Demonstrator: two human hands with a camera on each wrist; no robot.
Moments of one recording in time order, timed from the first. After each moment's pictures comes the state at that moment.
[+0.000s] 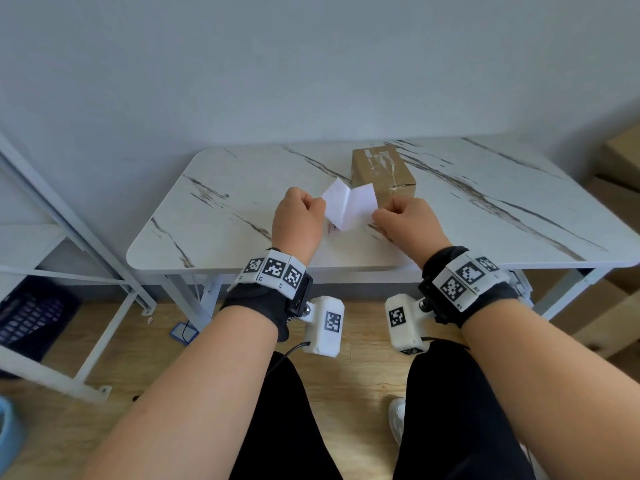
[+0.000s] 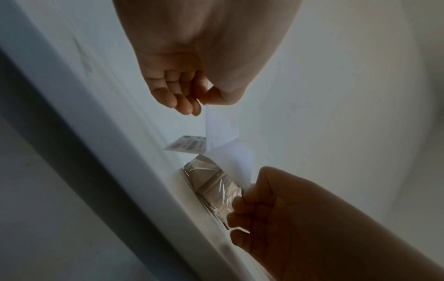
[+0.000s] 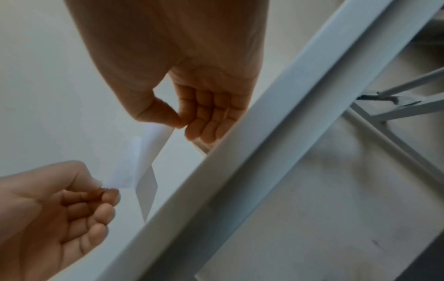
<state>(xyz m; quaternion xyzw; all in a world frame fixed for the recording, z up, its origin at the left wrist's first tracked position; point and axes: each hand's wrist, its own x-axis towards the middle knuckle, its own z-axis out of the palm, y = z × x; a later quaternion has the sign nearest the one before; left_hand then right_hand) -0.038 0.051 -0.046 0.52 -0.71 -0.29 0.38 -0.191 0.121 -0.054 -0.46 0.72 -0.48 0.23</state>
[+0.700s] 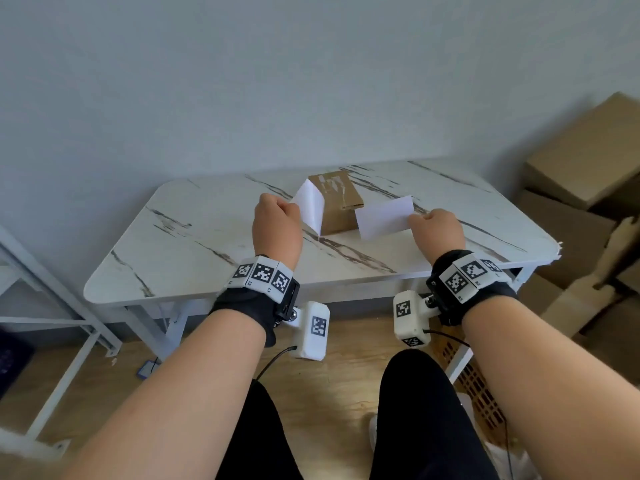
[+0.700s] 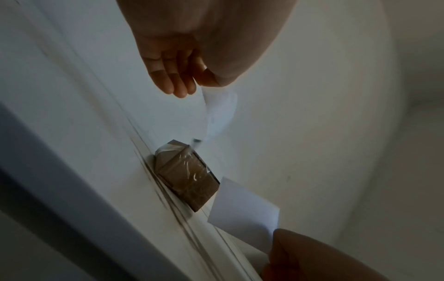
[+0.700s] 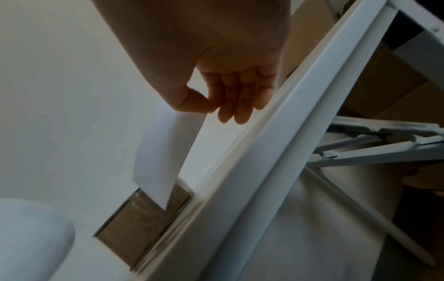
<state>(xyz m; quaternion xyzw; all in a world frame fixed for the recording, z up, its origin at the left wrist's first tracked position) -0.076 0.068 -0.024 0.51 -0.69 -0.27 0.44 -0.278 0.167 -0.042 -0.30 0.84 -0.43 0.11</state>
